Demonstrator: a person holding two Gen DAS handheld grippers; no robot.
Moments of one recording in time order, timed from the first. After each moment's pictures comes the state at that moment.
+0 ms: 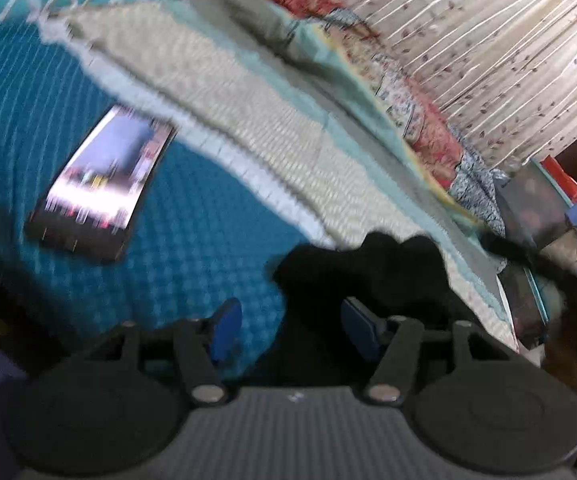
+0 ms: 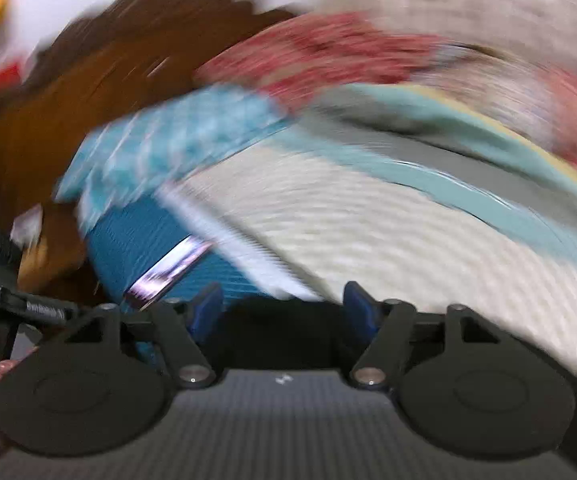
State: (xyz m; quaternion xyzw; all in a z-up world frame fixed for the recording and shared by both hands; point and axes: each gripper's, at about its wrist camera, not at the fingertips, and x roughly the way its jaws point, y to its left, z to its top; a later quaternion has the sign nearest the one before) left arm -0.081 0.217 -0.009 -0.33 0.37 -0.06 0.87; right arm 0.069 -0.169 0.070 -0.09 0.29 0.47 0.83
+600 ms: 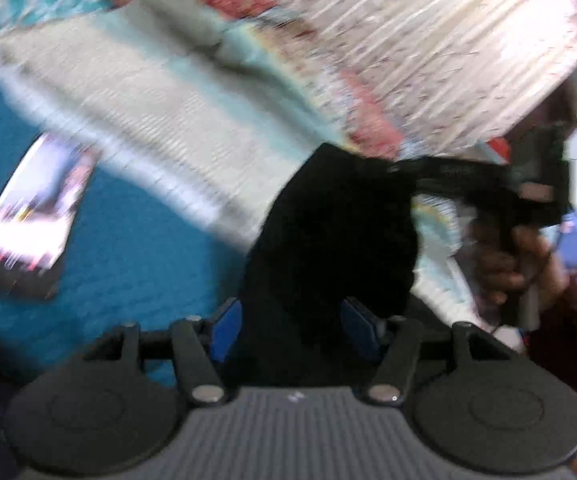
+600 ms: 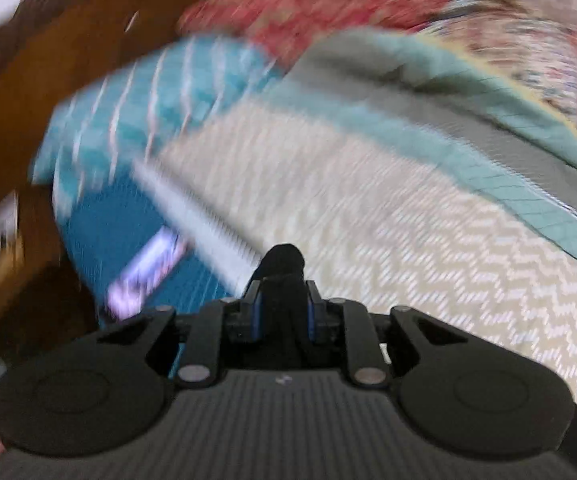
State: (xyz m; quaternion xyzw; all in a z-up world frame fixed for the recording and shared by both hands) left arm -0.060 0.204 0.018 -0.30 0.32 -0.17 0.88; right arm 0.146 -0.127 0.072 -0.06 0.37 0.42 0.82
